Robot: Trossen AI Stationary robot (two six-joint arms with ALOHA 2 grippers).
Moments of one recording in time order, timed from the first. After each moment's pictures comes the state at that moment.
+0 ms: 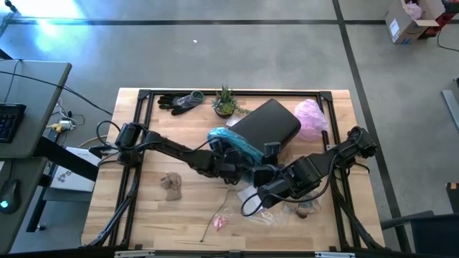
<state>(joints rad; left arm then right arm) -0.22 1.97 1.39 -0.64 -0.64 -0.41 0.50 1.83 1.95 -1.43 0.64 0.26</state>
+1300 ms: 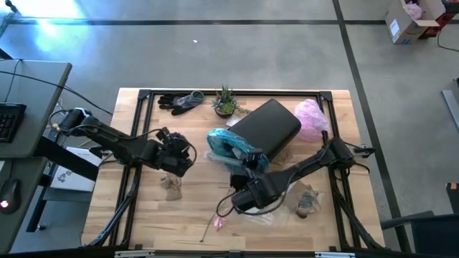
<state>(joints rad) -0.35 1.23 0.82 -0.91 -0.80 -0.81 0.43 2.11 1.95 -1.36 0.96 0.39</state>
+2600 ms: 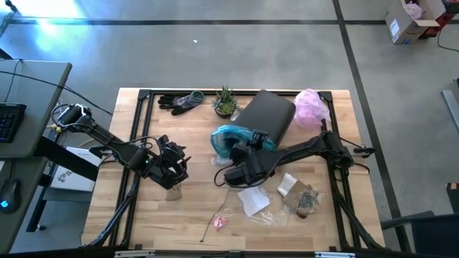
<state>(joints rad) -0.53 1.17 0.79 -0.81 -0.85 -0.80 0.29 2.12 2.00 -1.57 0.88 0.60</state>
